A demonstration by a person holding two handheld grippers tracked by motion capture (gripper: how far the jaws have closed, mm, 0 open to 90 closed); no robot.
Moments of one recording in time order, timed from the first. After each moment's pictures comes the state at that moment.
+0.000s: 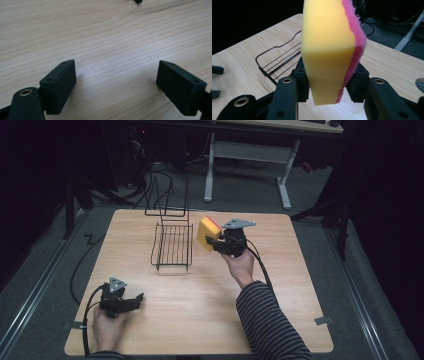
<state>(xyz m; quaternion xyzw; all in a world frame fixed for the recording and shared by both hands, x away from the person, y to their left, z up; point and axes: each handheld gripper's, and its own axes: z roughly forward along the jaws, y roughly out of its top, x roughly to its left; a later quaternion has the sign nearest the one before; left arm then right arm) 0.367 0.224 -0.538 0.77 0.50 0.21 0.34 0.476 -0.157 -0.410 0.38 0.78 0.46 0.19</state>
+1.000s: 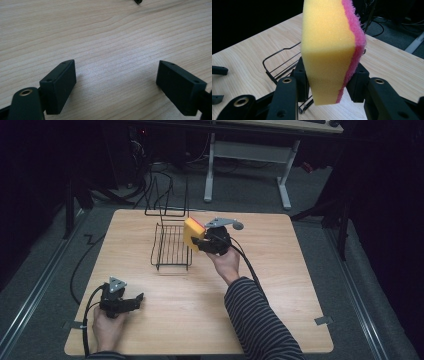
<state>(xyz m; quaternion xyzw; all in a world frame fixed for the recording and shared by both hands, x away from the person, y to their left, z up) 0.367 0.224 -0.538 0.77 0.50 0.21 0.34 0.490 -0.115 -0.418 0.36 0.80 0.45 0.18</state>
